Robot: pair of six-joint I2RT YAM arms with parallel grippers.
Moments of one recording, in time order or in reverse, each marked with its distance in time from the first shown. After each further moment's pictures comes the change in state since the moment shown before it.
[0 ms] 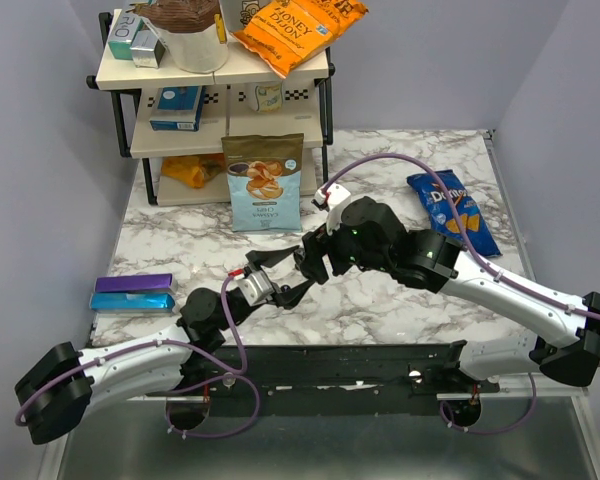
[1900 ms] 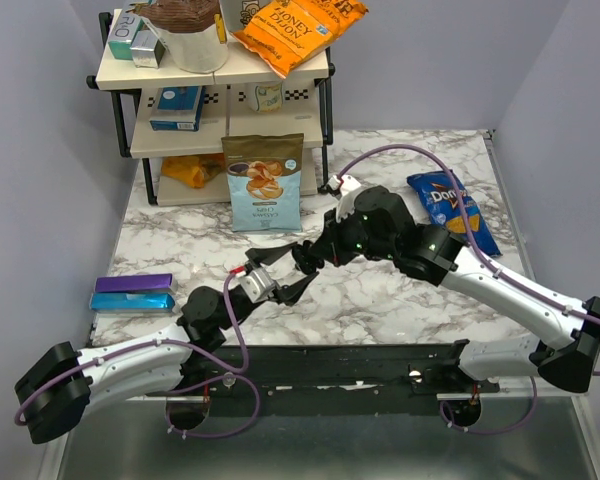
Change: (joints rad) left arm -0.006 -0.004 0.010 -0.019 -0.055 0.013; right arm -0.121 -0.017 -0.074 0.111 -0.161 0.085
